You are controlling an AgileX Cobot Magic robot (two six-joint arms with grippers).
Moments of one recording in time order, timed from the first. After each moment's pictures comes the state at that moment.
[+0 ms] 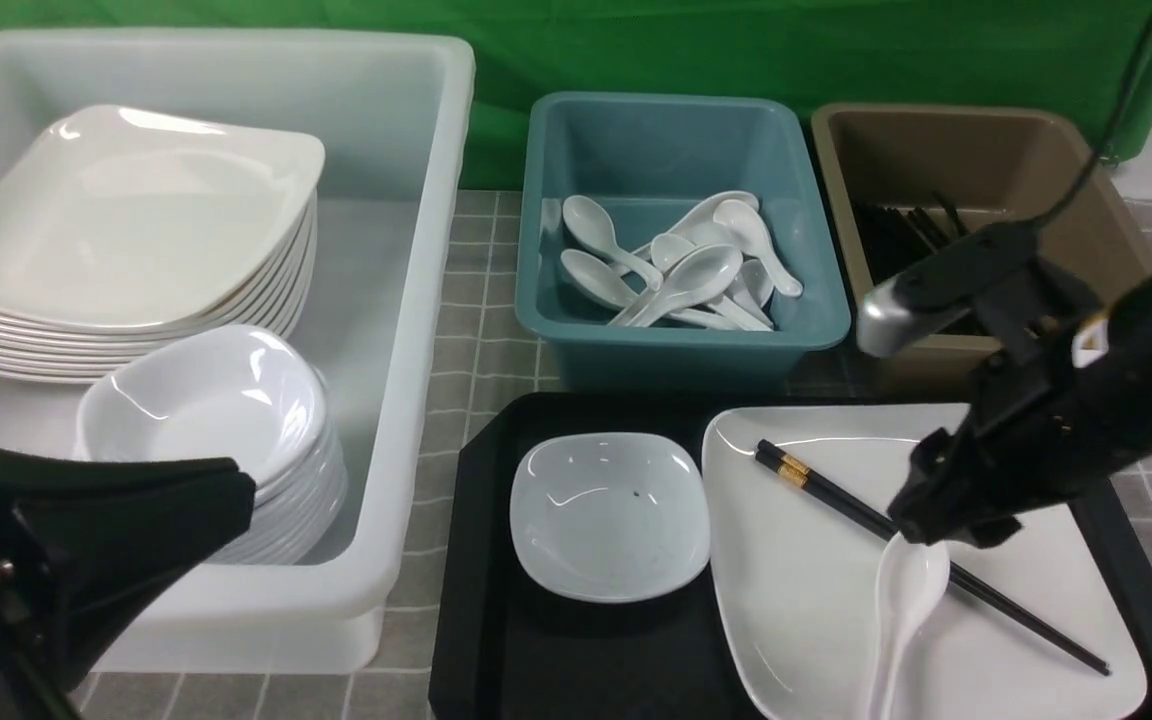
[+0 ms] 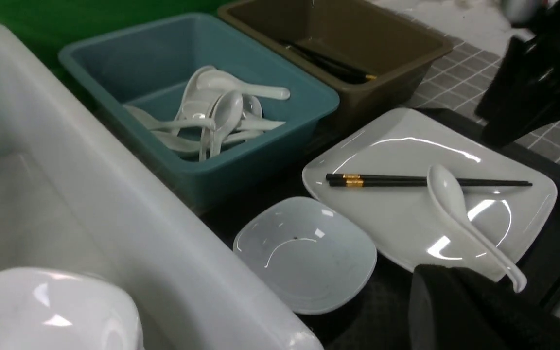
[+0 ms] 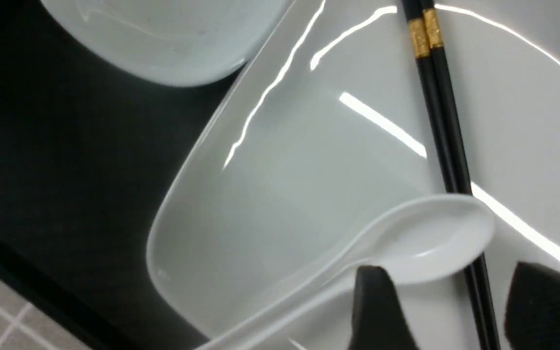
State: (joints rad) right arm 0.39 1.48 -1.06 0.12 0.76 -0.30; left arm -0.37 0.54 -0.59 -0.64 0.56 0.67
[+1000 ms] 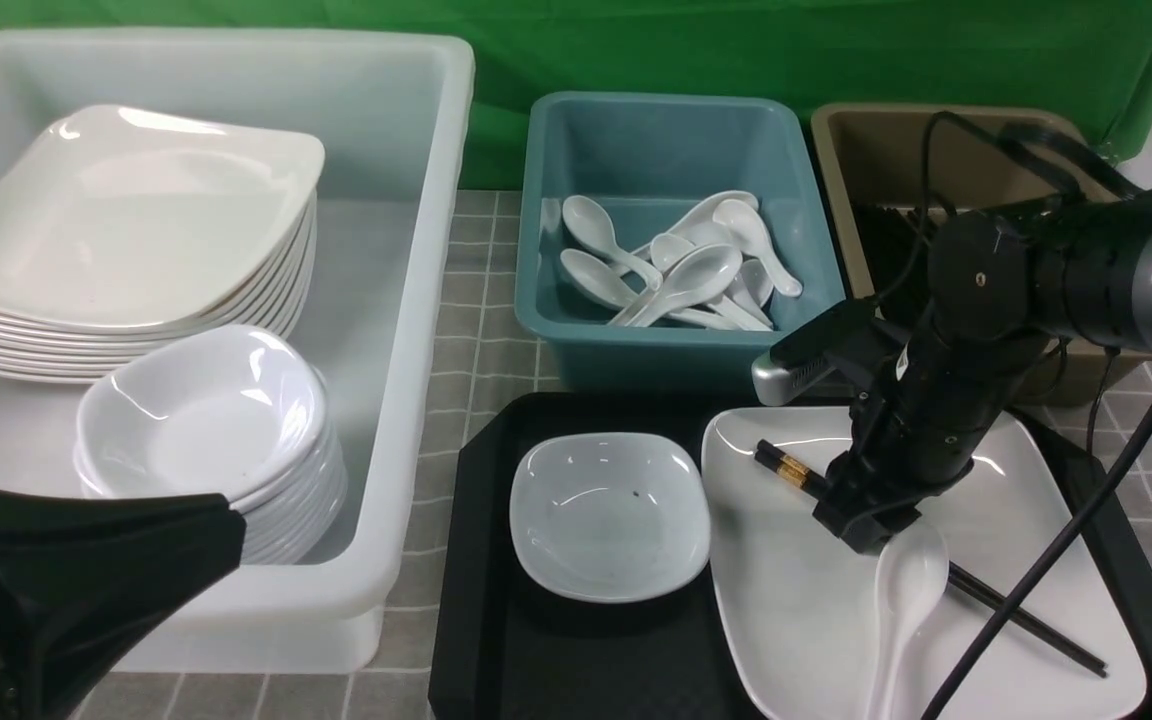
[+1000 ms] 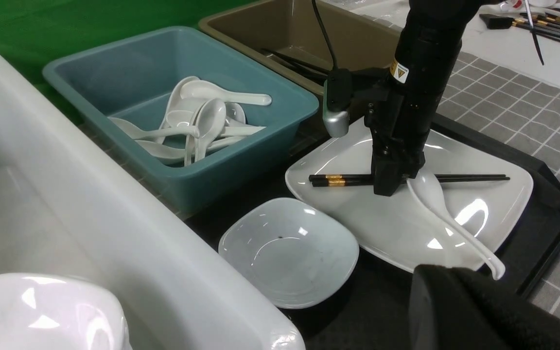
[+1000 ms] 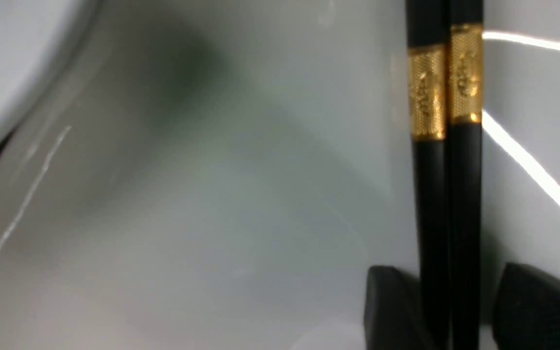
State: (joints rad) right arm 0.36 1.94 -1.29 0.05 0.75 -0.36; left arm -0.37 0.50 -0.59 -0.64 0.62 0.68
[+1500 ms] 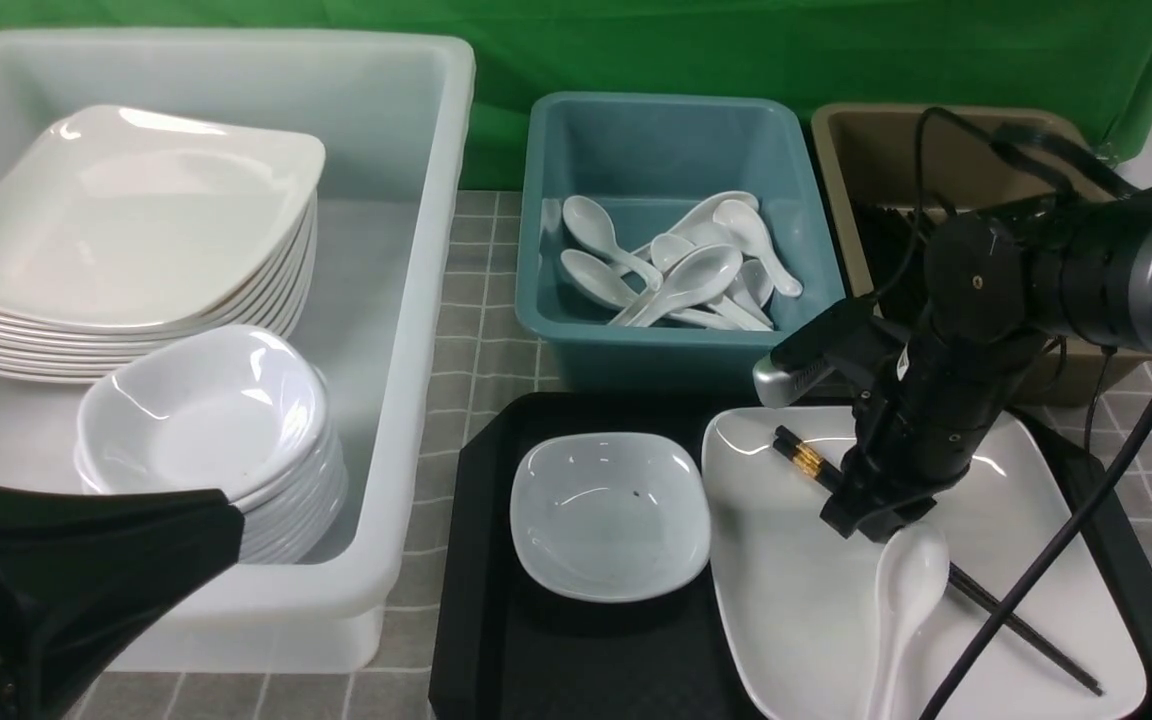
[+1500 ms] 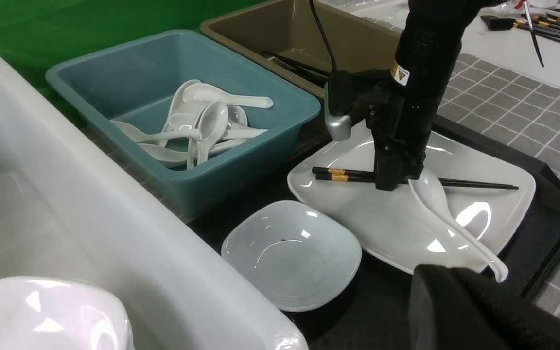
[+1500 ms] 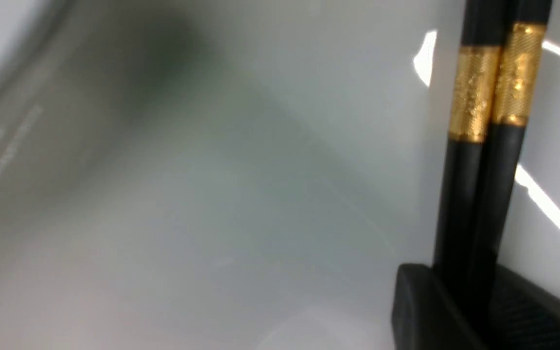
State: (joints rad) right arm 0.36 1.93 -1.29 -0.01 0.75 -0.36; left arm -0.37 0.50 -0.59 -0.64 0.61 0.68
